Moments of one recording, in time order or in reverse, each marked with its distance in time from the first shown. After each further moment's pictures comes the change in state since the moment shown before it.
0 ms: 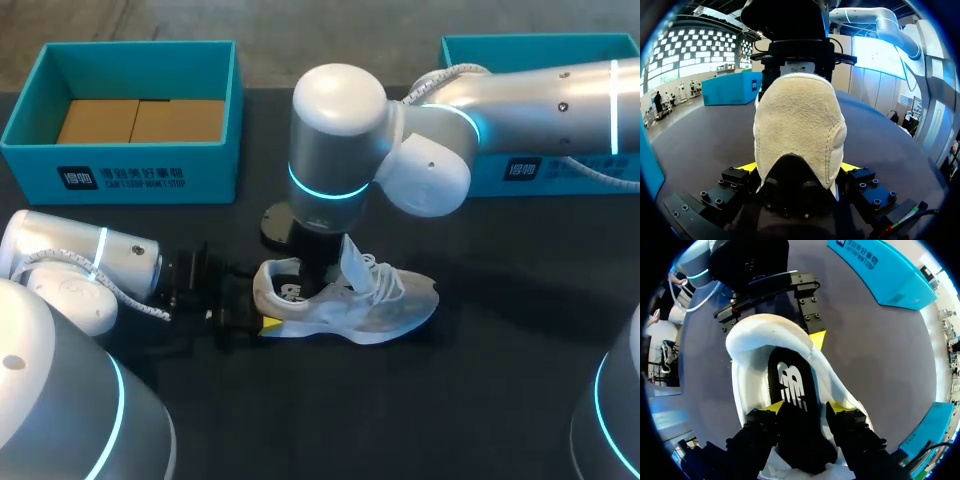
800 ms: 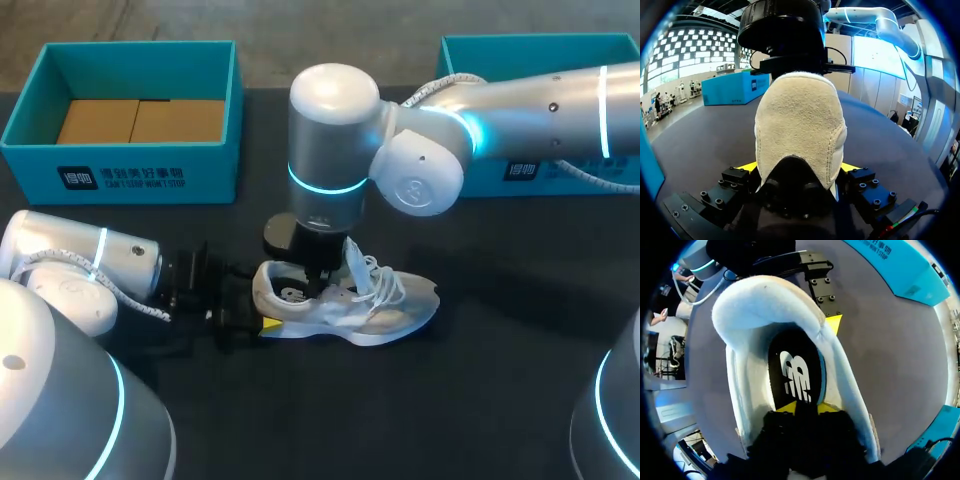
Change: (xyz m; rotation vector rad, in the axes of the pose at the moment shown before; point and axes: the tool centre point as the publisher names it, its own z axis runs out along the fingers) left arm 0.001 0.001 0.000 -0.001 0.001 0.001; right arm 0.012 -0.013 0.017 0.067 0.100 -0.022
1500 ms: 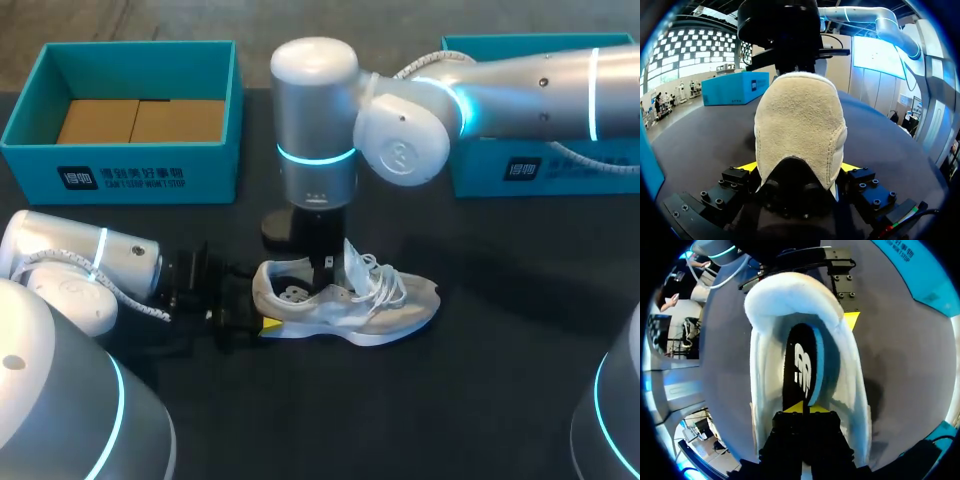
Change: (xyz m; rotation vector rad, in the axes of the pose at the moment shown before) left arm 0.000 -0.001 0.000 0.001 0.000 0.000; right arm 0.004 -0.011 -0.022 0.105 0.118 -0.118
